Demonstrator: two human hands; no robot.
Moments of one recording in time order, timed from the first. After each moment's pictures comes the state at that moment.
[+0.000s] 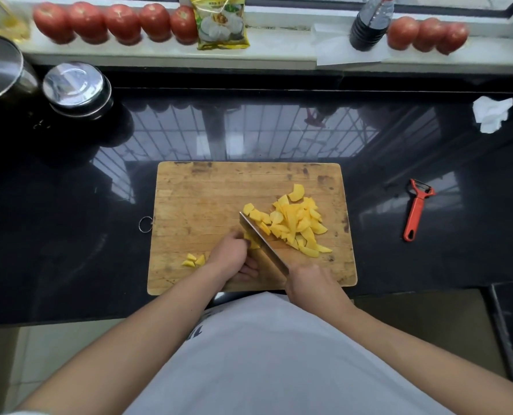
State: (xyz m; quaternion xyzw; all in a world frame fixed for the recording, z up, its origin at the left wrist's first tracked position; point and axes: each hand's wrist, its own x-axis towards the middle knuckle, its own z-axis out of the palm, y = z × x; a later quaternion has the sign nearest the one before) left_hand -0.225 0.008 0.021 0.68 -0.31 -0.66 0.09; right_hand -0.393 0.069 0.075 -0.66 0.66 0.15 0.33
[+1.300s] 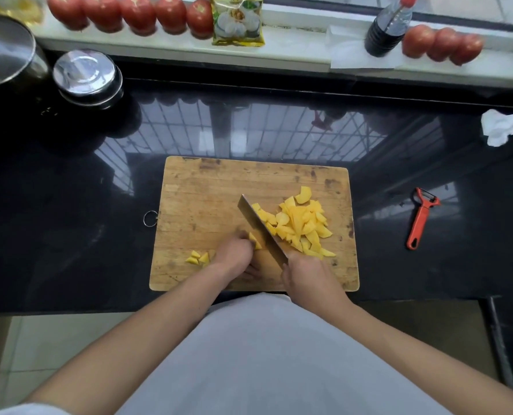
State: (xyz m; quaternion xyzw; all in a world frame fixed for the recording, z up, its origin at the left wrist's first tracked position) left_hand -0.226 0.007 0.023 0.69 -0.30 -0.66 0.09; right_hand -0.379 0.057 0.077 -0.67 0.67 0.09 0.30
